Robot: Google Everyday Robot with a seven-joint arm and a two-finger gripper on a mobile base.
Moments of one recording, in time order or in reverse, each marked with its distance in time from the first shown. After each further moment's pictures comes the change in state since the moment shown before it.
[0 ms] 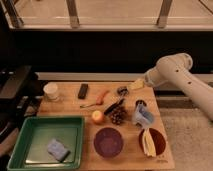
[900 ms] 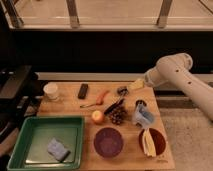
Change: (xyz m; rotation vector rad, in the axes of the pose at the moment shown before) arm 0.000 0.000 0.000 0.000 0.000 0.000
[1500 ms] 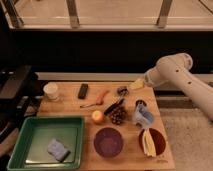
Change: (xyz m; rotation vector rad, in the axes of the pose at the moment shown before) arm 0.001 0.001 -0.001 -0.001 0.002 -0.003
